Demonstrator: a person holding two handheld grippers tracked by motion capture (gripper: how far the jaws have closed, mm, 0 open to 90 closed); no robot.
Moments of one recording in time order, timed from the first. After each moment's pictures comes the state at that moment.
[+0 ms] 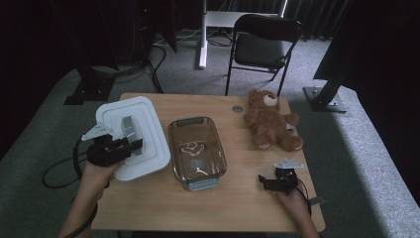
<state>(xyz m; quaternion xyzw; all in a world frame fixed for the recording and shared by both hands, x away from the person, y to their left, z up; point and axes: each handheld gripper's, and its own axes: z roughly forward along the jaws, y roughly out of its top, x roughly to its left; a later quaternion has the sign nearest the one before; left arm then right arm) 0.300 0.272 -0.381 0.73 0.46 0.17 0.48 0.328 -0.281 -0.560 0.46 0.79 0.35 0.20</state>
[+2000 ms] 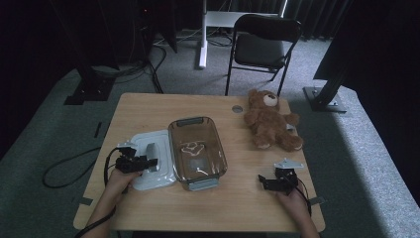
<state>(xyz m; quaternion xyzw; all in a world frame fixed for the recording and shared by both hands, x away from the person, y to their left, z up) 0.369 0.270 -0.533 0.75 0.51 0.05 0.42 0.328 -0.282 -0.560 0.46 0.79 0.35 0.20</state>
